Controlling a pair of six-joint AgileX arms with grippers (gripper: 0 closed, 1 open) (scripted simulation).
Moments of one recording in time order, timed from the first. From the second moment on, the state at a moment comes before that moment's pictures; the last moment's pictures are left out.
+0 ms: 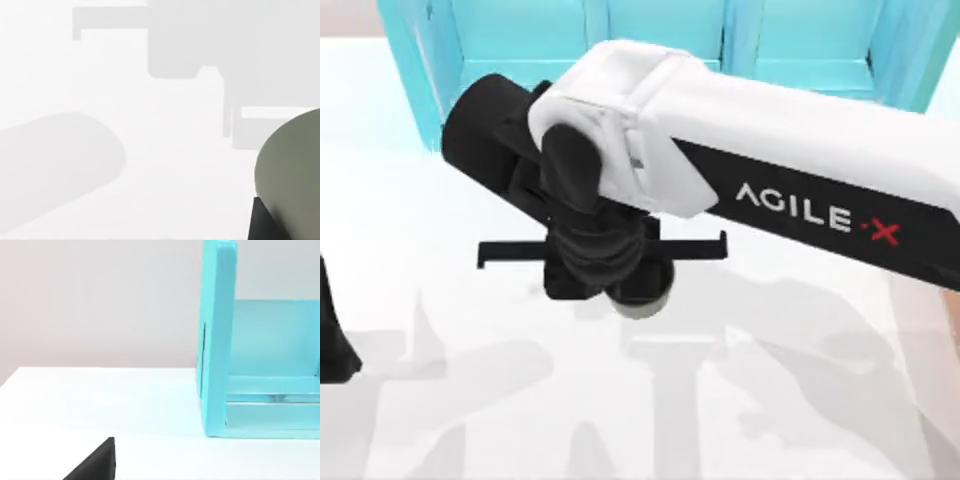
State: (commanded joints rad) left arm 0.00 0.00 0.00 0.00 0.00 0.00; right arm 0.97 2.13 1.91 -1.18 0.25 0.97
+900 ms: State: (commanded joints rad) left arm 0.00 0.00 0.00 0.00 0.00 0.00; right arm 0.54 2.00 1.80 -1.29 0.15 0.53
